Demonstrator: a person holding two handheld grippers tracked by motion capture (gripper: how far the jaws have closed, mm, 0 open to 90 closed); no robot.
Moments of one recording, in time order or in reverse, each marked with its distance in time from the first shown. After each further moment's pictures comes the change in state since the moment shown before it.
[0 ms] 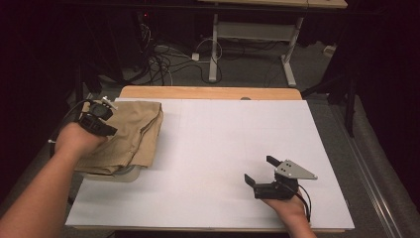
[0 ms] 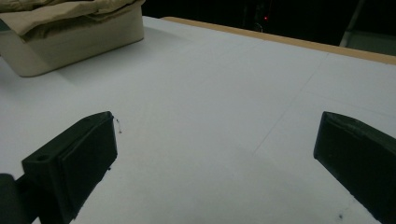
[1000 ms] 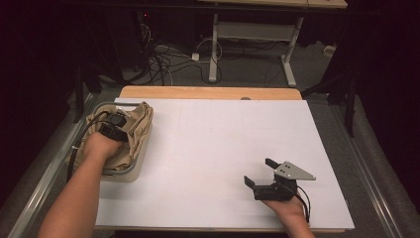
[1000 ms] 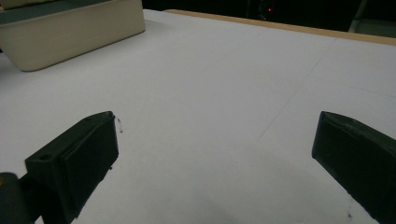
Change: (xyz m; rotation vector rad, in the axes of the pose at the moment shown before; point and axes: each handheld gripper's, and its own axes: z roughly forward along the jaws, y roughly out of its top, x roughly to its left) left arm 0.010 0.005 0.096 0.000 -0.003 -0.112; right arm -0.002 -0.010 0.004 0.022 0.013 0.021
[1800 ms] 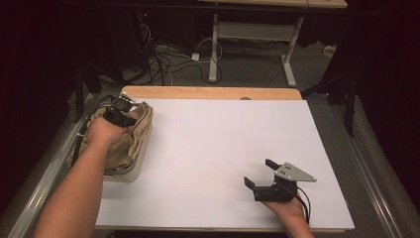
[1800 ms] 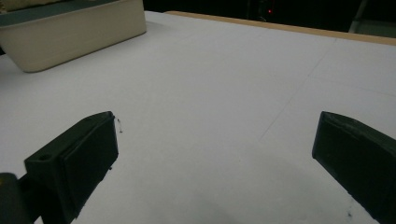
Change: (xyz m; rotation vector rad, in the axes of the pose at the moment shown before) left arm -0.017 0.042 -0.040 -0.093 -0.025 0.053; right arm 0.002 -0.002 -0.002 -0.007 0.002 0.002
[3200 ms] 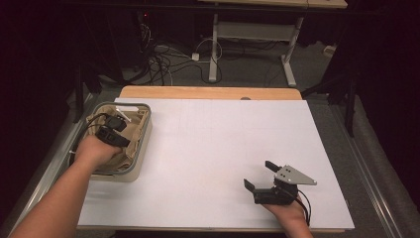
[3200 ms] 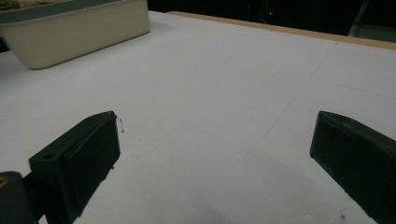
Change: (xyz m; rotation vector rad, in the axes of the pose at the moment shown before) left arm -0.019 -0.058 -0.015 0.168 -0.146 0.018; right arm 0.006 -0.001 -0.004 -0.001 -0.001 -0.015
